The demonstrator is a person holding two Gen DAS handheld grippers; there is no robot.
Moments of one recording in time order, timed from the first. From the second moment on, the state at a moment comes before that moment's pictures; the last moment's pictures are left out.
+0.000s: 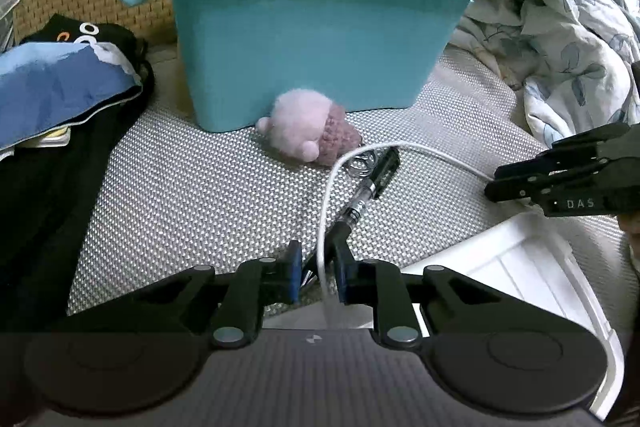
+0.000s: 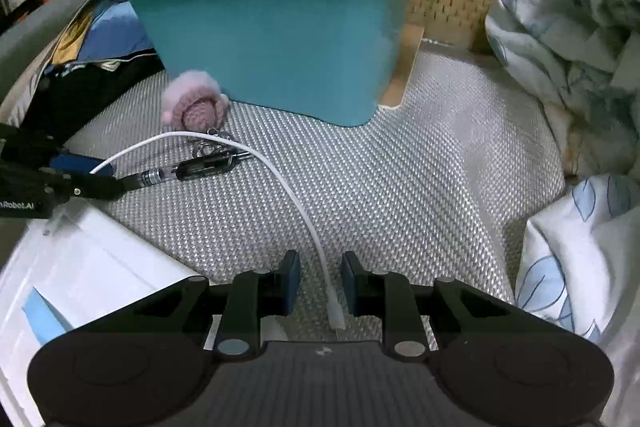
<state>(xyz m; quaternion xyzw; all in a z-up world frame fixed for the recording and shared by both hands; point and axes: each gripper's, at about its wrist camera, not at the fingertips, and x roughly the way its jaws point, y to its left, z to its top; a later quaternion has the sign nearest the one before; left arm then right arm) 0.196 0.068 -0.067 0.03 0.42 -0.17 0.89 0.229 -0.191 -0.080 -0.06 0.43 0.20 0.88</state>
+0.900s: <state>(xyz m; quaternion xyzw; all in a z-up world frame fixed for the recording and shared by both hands) 0.148 0.083 -0.017 -0.01 0.32 -0.17 0.93 0.172 -0.174 -0.024 -0.13 0.30 0.19 0.93</state>
